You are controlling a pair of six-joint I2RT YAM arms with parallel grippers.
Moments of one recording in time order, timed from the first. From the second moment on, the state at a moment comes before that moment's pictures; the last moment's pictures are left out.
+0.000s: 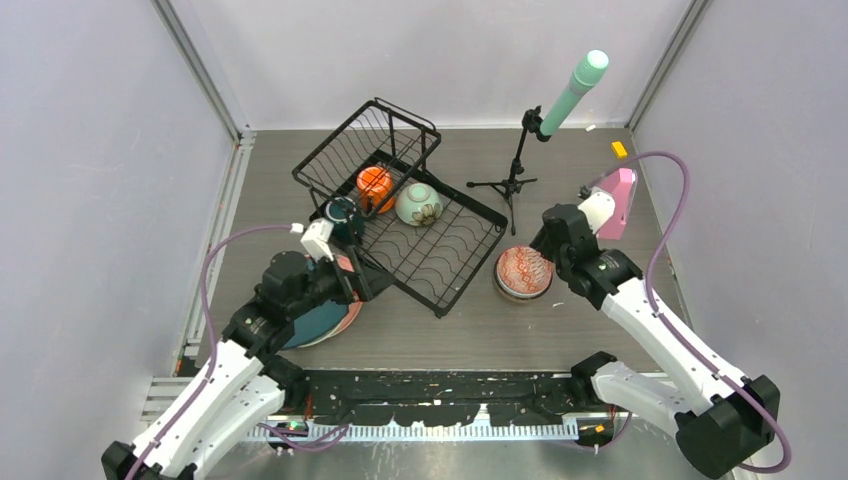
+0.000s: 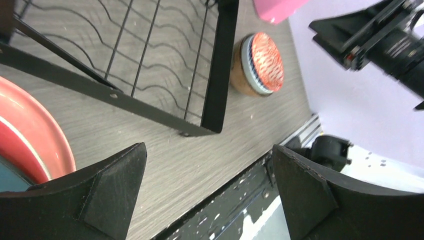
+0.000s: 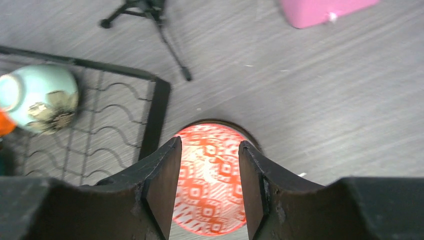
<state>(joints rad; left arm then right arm) -0.50 0.58 0.54 -0.29 0.27 -0.74 0.50 0.97 0.83 -0.55 0.55 0.75</state>
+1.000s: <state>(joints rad) -1.01 1.00 0.84 -0.37 -0.16 -0.51 0.32 1.15 0.78 -0.70 0.34 0.77</state>
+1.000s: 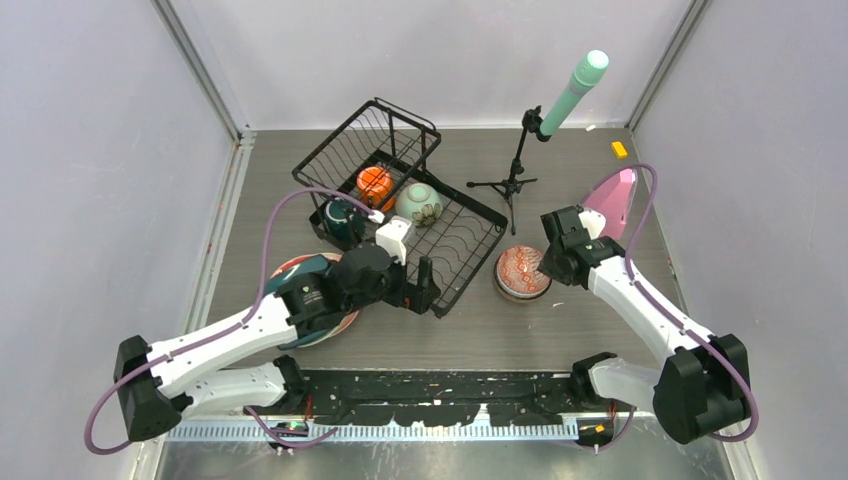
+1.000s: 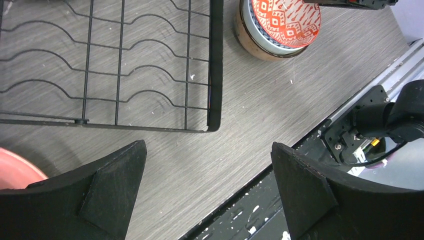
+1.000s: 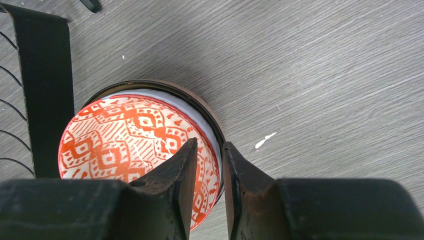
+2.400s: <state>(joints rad) -1.03 1.28 1.04 -0.42 -0.13 -0.34 0.32 1.14 0.81 -0.74 0.32 0.62</state>
